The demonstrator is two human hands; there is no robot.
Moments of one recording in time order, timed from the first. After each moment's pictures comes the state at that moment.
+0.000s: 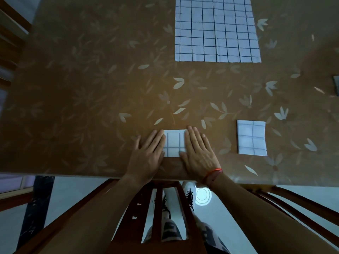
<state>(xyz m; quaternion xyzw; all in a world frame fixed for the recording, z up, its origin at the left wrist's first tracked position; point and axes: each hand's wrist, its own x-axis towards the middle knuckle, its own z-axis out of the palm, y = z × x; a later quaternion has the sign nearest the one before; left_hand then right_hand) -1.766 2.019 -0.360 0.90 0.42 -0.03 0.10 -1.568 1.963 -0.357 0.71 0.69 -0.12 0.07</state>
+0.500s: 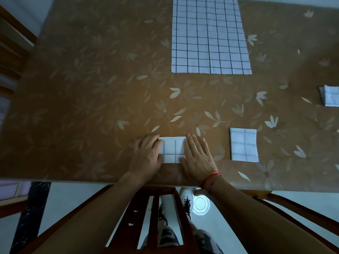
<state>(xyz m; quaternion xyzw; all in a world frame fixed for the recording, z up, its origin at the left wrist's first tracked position) -1.745 2.035 -0.339 0.86 0.48 0.02 0.16 -1.563 1.970 -0.332 0.71 0.68 -0.13 0.11</state>
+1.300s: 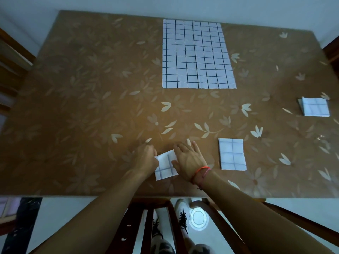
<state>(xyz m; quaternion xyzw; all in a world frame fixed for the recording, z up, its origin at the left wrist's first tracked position) -1.706 2.061 -0.308 0.73 0.60 -0.02 0.31 -1.551 2.003 -0.298 0.68 0.71 -0.18 0.07</state>
